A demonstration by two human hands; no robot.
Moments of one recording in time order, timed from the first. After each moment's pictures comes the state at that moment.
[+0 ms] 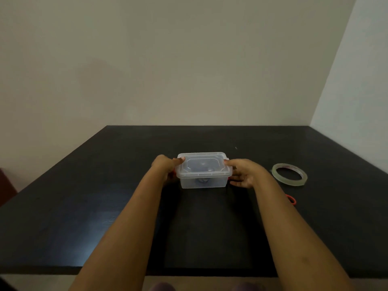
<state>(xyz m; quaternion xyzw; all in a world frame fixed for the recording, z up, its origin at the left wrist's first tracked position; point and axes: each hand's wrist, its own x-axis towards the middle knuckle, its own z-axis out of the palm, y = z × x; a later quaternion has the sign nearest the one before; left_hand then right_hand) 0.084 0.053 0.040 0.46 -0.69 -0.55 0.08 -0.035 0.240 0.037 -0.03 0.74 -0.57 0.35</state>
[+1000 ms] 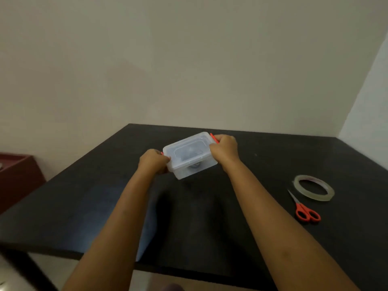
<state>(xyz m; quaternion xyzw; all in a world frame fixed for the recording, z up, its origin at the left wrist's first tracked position) 0.143 0.007 0.055 0.46 -0.69 -0.51 0.20 -0.001 0.130 0.062 -0.27 0.82 -0.50 0.04</state>
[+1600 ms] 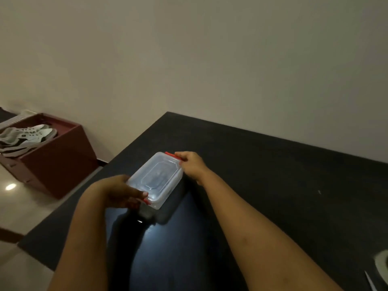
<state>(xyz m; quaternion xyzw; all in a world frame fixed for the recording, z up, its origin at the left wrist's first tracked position) 0.254 -0.120 0.079 0.57 -0.59 -0.57 -0.03 0.040 -0.069 0.048 -0.43 0.72 -0.39 0.38</state>
